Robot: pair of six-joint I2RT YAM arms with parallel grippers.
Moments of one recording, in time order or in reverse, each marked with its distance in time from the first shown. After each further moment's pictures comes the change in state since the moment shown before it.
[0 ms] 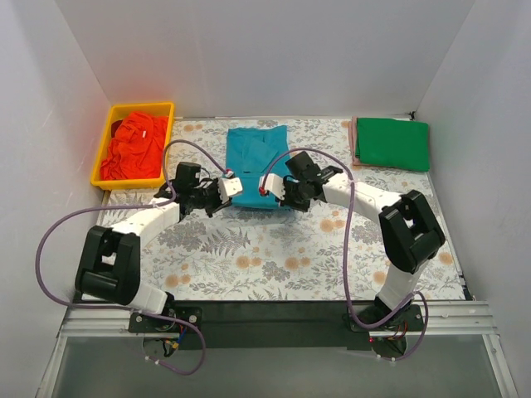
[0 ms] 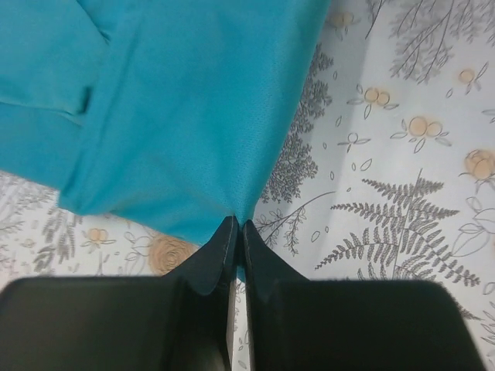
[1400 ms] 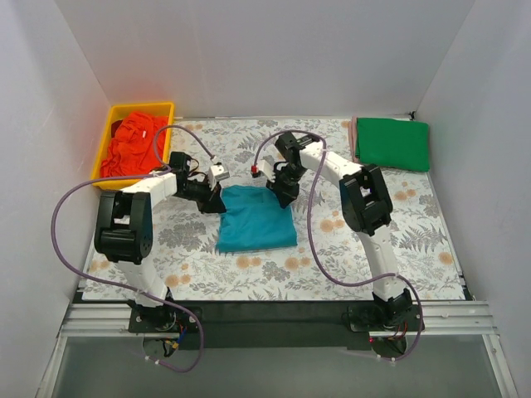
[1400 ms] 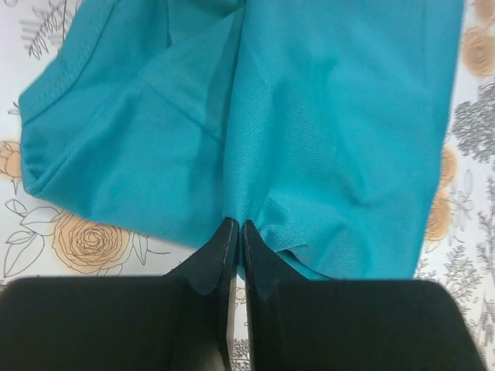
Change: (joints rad) left arm 0.164 0.289 0.294 -0.444 0.285 -0.009; right arm -0.093 0.489 0.678 -0.553 -0.303 -0.044
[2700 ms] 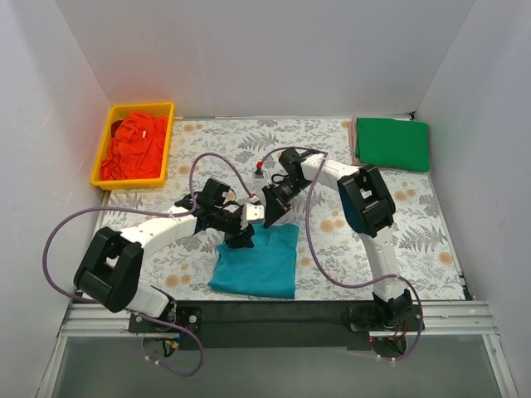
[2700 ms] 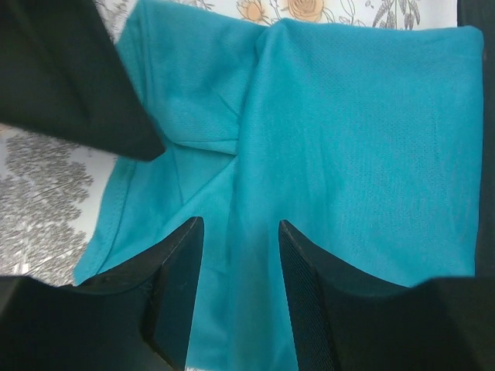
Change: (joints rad) left arm -0.413 -0.346 -0.312 0.229 -0.138 -0.076; right arm -0.006 -0.024 -0.237 0.119 -0.599 0.461
